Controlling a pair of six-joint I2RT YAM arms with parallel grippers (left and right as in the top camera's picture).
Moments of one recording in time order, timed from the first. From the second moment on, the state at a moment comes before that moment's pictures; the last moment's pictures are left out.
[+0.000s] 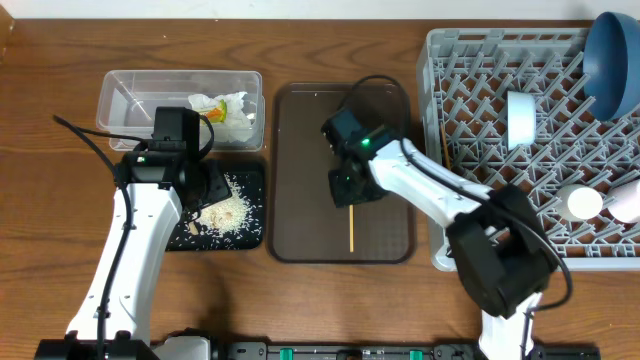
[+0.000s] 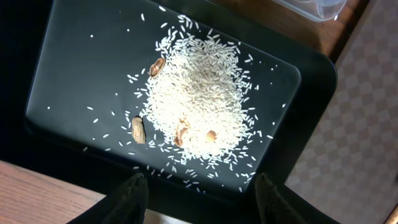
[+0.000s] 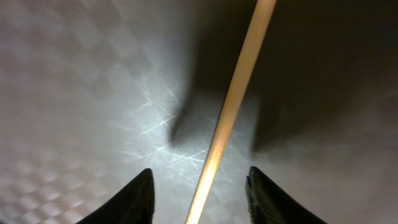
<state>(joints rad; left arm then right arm) -0.02 1.39 1.08 -1.01 -0.05 -0.44 0.65 2.03 1.41 -0.83 -0.09 0.44</state>
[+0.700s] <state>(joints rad) -0.02 1.39 1.08 -1.01 -0.05 -0.44 0.61 2.02 1.42 -0.96 0.00 0.51</state>
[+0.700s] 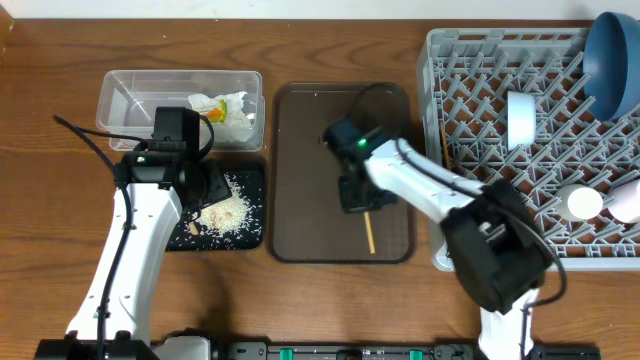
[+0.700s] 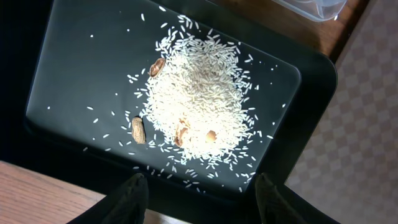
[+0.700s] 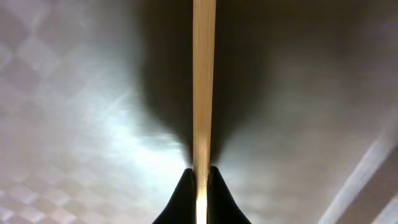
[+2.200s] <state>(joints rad) -0.04 1.39 1.08 -0.86 0.05 -0.36 0.06 1.64 1.48 -0.96 -0.11 0.12</state>
